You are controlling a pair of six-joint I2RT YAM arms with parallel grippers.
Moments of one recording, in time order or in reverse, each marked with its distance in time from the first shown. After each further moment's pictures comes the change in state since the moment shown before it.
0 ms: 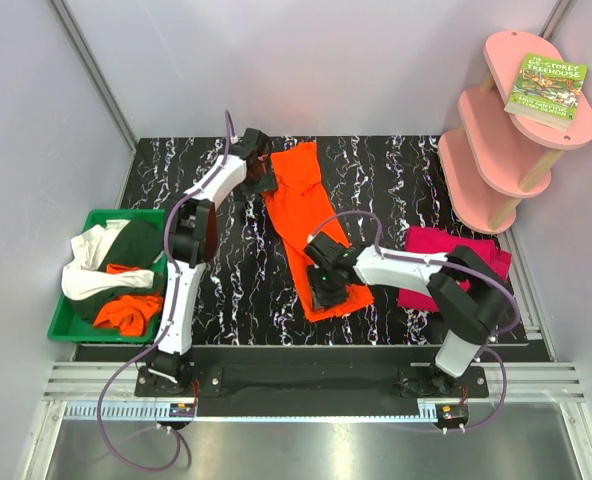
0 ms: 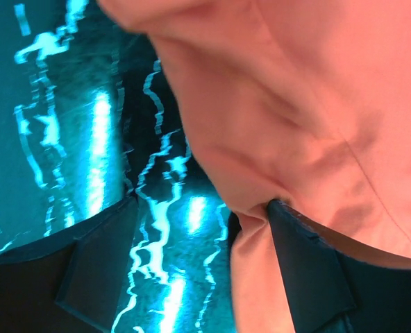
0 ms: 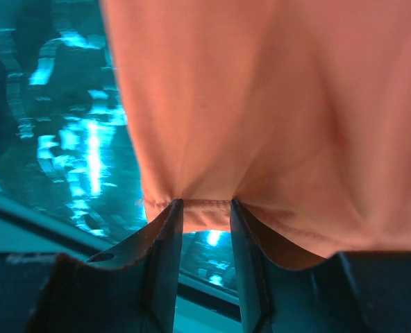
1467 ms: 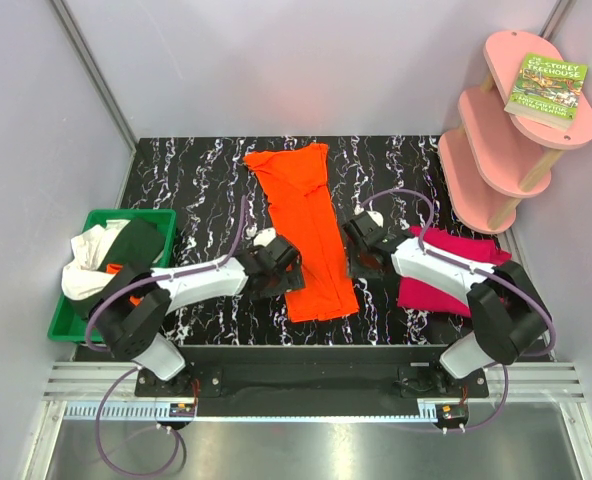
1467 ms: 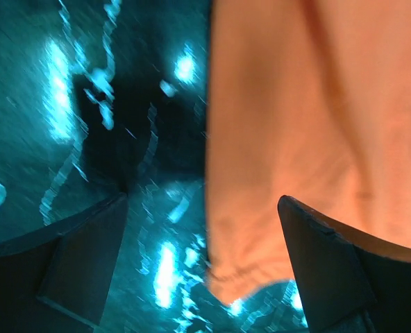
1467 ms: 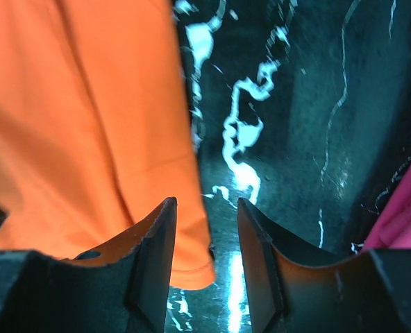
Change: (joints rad) left arm -0.532 -0.873 -1.269 0.364 -0.093 -0.441; right arm -0.216 -0.183 -0.056 -0.011 0.287 -0.037
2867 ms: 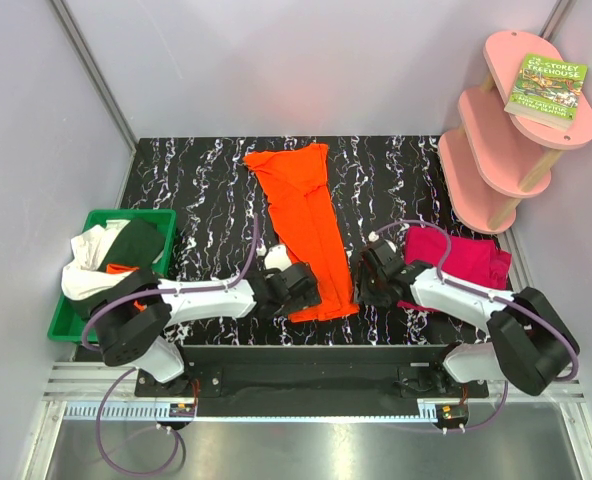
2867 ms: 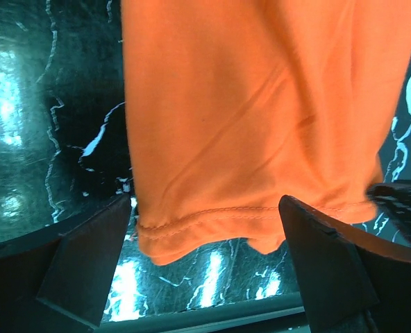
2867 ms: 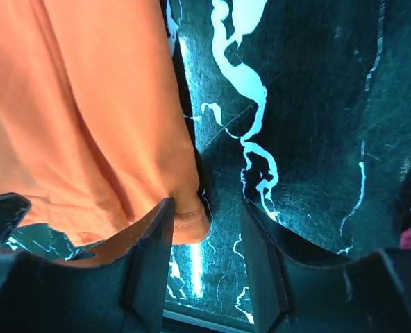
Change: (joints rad) left arm -0.228 -0.041 -0.074 0.098 -0.109 -0.270; right arm -0.003 -0.202 -0.321 0.159 -0.170 0.103
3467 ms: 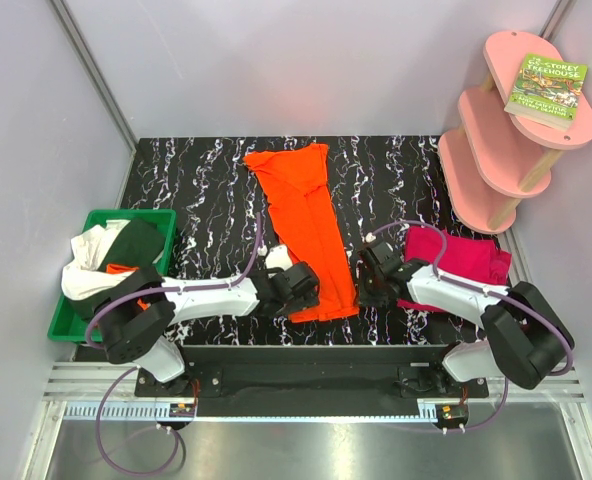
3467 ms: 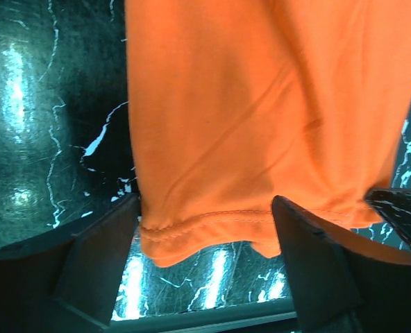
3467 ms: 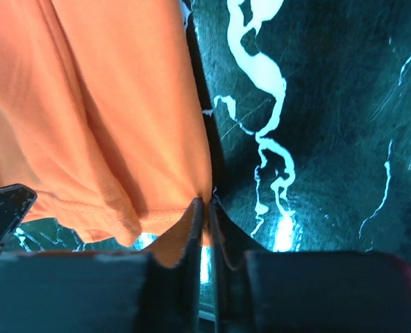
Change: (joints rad) left arm -0.001 0.026 0.031 -0.040 -0.002 -0.006; right arm -0.001 0.050 0.015 0.001 -0.054 0.005
